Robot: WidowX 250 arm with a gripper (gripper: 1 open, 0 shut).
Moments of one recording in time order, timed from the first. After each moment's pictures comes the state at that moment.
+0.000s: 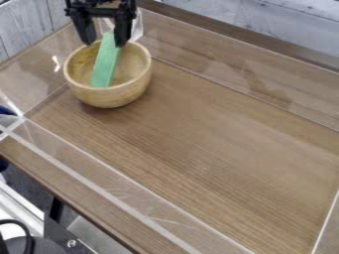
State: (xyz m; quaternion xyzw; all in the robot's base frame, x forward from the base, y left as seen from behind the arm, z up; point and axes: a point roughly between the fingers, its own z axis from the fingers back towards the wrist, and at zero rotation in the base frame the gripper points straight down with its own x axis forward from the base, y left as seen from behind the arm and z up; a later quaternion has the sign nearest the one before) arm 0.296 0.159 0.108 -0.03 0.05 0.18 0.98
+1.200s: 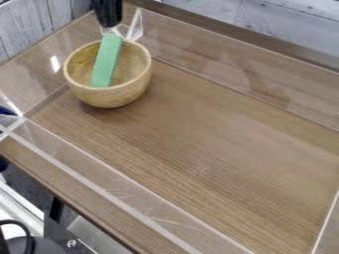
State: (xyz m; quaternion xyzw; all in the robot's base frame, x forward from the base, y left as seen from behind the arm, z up) arm 0.296 0.140 0.135 -0.09 0.10 0.12 0.98
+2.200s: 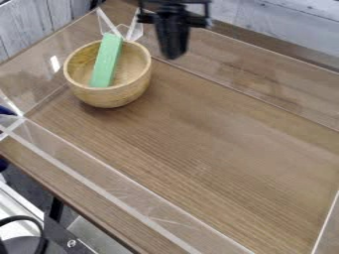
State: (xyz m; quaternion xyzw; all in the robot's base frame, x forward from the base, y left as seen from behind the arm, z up) arm 0.284 0.080 0.125 -0.10 0.09 0.03 0.99
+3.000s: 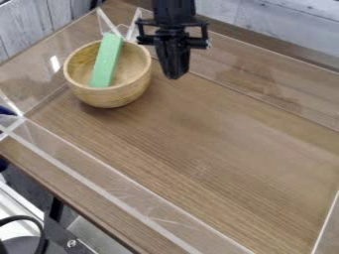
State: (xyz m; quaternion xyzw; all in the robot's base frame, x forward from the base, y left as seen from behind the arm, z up) arm 0.286 0.035 0.102 -0.13 0.08 -0.03 0.99
